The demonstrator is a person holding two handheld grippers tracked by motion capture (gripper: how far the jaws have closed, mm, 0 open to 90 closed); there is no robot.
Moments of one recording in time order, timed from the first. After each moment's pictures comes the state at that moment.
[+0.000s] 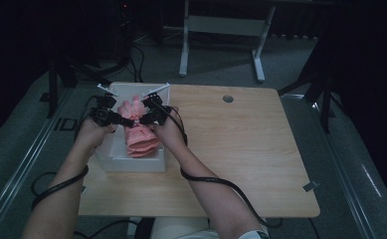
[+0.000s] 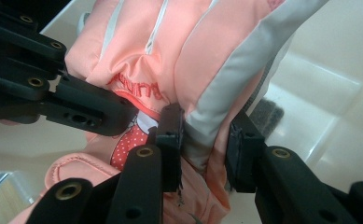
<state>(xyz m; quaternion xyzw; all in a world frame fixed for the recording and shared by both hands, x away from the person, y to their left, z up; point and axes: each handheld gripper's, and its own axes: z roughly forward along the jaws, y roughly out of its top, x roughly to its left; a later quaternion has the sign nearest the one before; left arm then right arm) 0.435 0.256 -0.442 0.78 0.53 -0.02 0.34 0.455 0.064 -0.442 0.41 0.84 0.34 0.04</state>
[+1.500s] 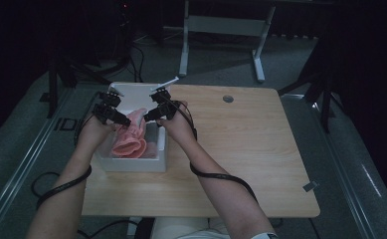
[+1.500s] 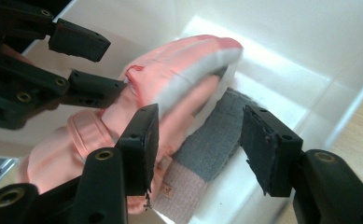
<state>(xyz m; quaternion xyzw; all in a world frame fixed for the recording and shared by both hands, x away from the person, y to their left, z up) 0.438 0.238 -0.431 0.80 0.55 0.11 0.22 0.462 0.038 -0.422 0.41 0.85 0.34 0.04</state>
